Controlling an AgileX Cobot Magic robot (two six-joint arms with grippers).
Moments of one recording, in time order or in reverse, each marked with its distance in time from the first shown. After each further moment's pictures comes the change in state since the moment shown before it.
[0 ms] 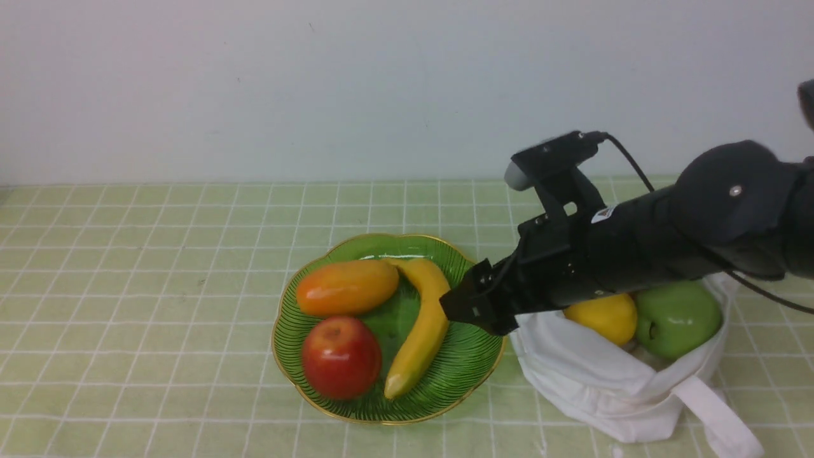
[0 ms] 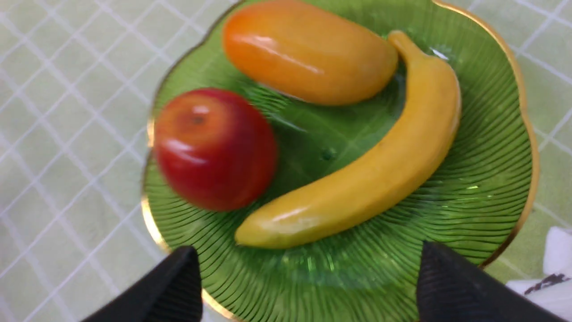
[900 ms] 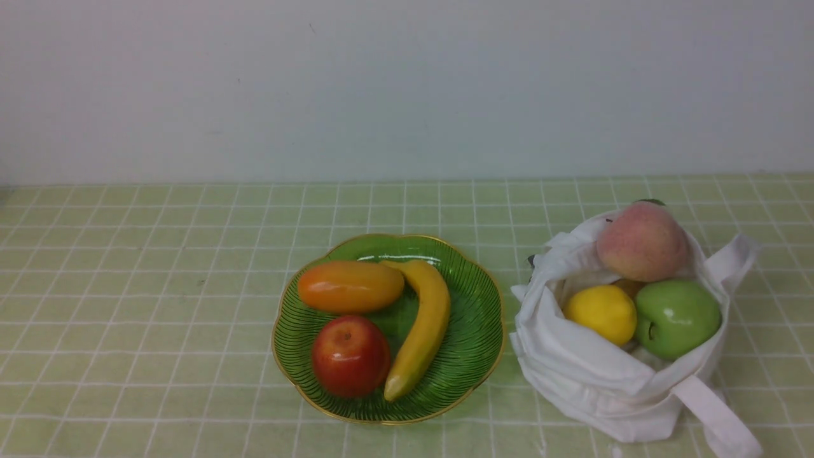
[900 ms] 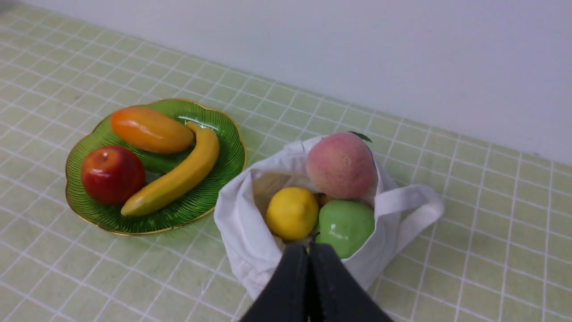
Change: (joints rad) right arm 0.000 -1.086 -0.028 -0.895 0.628 0.828; left arm 0.000 0.000 0.000 0.000 0.000 0.000
